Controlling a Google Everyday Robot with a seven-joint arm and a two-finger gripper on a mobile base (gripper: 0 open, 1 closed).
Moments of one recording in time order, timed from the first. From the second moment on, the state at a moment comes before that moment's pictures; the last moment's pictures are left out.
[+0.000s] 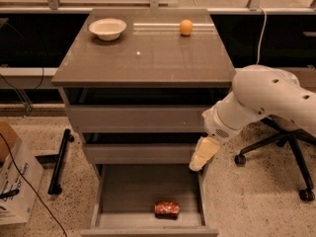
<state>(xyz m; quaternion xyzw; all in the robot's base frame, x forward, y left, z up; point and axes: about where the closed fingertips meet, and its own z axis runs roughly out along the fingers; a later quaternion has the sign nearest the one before) 0.516 -0.138 0.720 -0.56 0.80 0.09 0.19</state>
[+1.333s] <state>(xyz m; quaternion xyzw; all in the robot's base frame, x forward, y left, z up) 0.511 -0.117 0.568 -0.50 0.81 0.21 0.24</state>
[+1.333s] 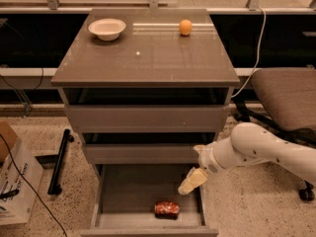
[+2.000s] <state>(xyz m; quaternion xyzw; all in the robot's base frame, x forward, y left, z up) 0.499 -0.119 0.505 -0.48 0.80 0.25 0.24</state>
